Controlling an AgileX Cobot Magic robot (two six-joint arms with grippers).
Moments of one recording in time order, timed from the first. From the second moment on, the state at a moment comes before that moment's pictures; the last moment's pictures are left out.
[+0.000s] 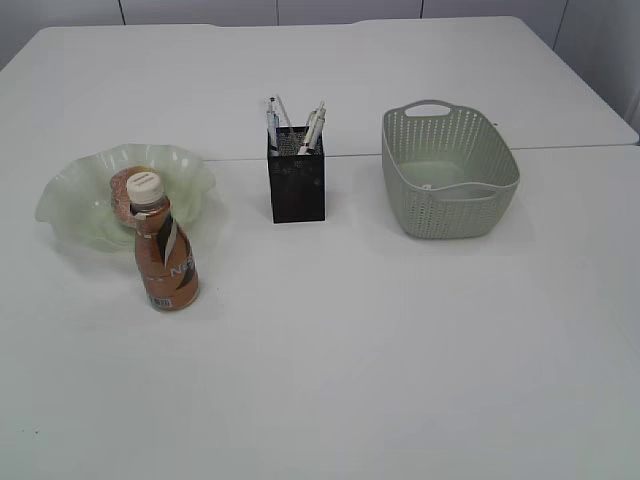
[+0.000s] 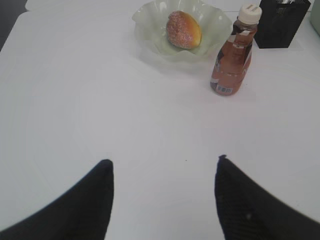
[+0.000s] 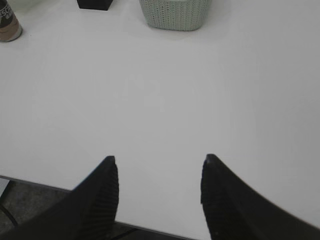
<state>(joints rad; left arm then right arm) 0.01 0.01 -0.53 -0.06 1.10 -0.04 0.24 0.00 -0.49 0.01 1.16 -0.01</state>
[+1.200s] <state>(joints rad) 0.01 0.01 -0.53 -0.06 1.10 -0.04 0.17 -0.02 -0.49 0.01 1.16 -0.01</state>
